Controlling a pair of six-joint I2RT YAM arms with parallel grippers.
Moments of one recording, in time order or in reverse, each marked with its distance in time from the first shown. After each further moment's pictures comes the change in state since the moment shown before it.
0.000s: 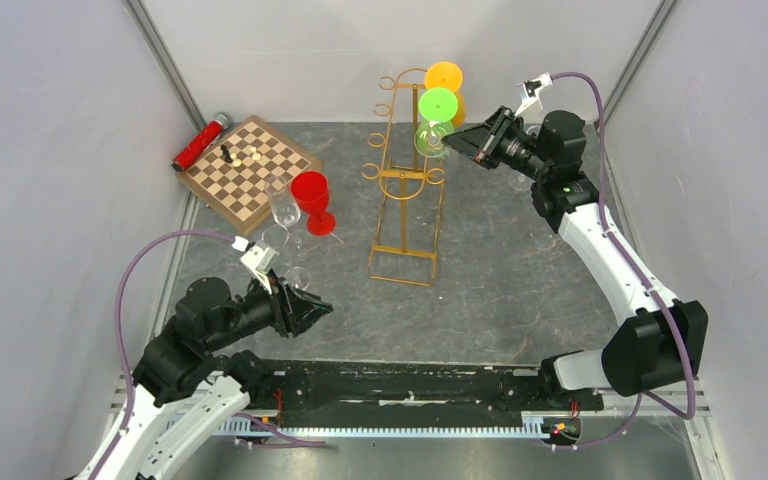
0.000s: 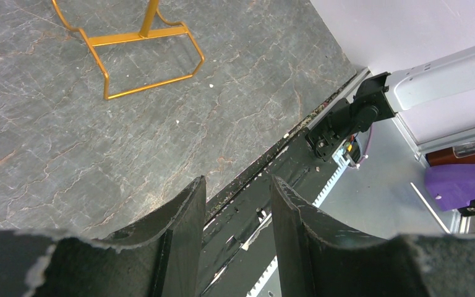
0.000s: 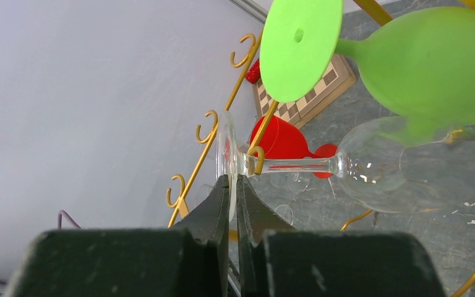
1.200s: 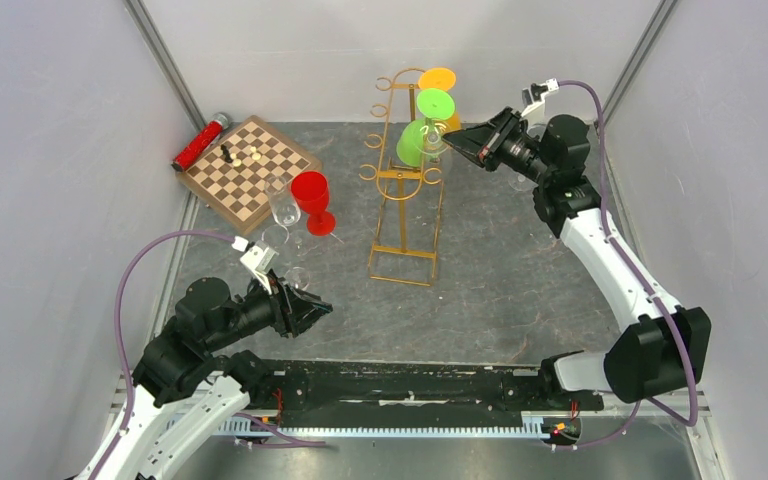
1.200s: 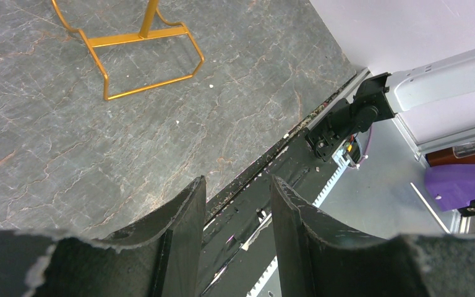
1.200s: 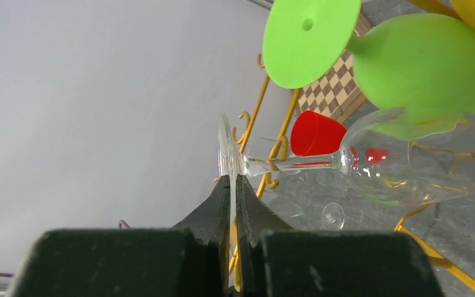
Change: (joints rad) left arm 0.000 -0.003 0.000 0.000 0.000 0.000; right arm 0.002 -0.027 -0.030 0.048 -0.004 0.210
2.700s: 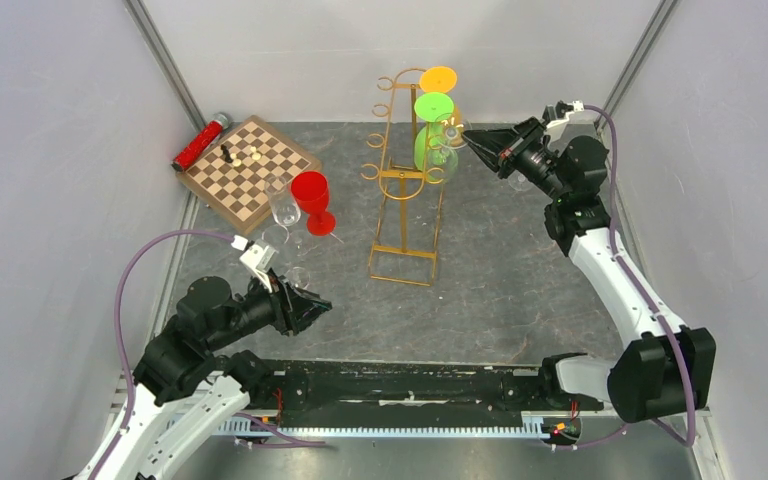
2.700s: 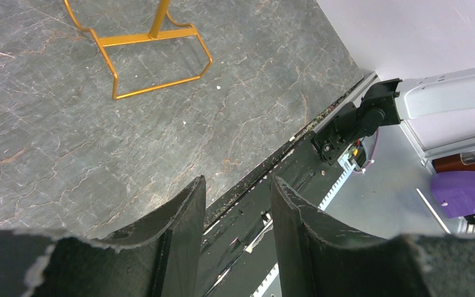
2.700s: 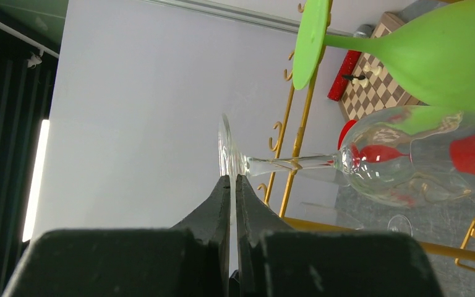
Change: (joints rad) left arm 0.000 0.006 0.000 -0.001 -0.025 -0.001; right arm -0.071 -0.098 -0.166 0.198 0.035 0.323
